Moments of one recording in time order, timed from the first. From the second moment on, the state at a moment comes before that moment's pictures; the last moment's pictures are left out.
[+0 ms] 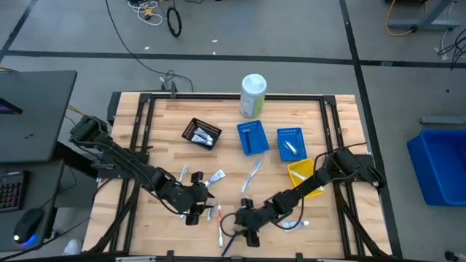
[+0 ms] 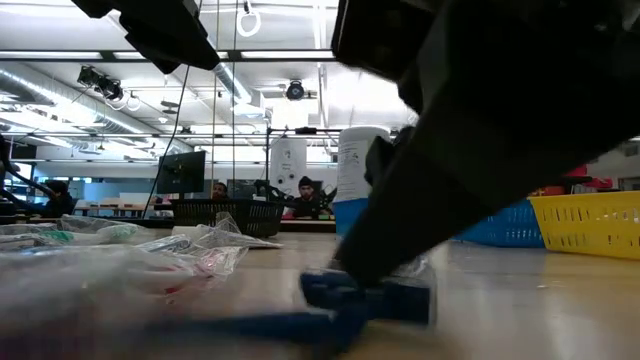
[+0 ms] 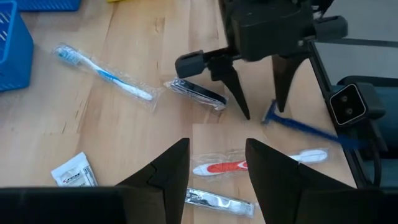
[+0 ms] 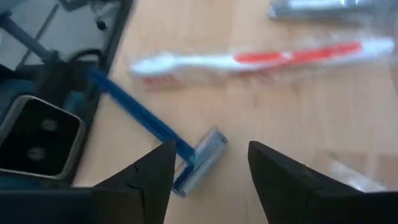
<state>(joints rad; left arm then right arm) -0.58 1.46 0.91 -0.17 -0.37 -0.43 0.55 2.10 1.18 0.15 0.06 0.49</state>
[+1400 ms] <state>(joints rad) -0.58 1.46 0.91 -0.17 -0.37 -0.43 0.51 2.10 1.32 -0.20 0.09 0.38</state>
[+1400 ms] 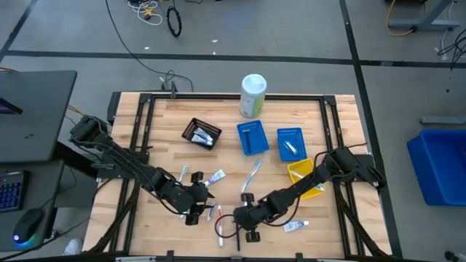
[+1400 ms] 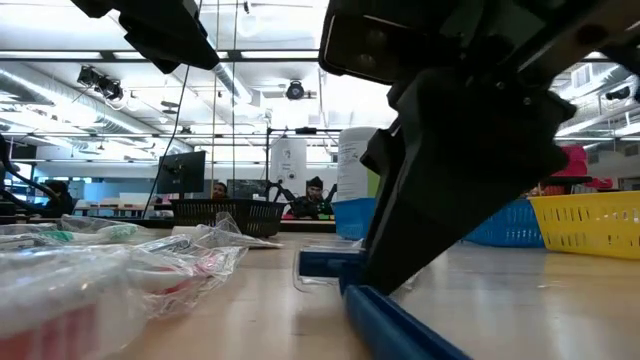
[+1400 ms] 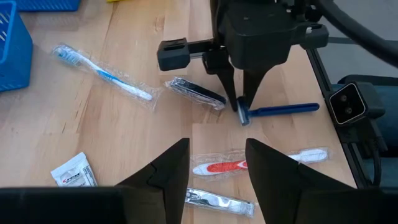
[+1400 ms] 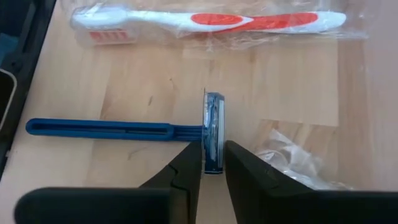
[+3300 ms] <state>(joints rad) -0.58 1.46 0.91 -0.17 -0.40 -0.40 -0.14 1.75 1.27 -0.77 0.59 0.04</state>
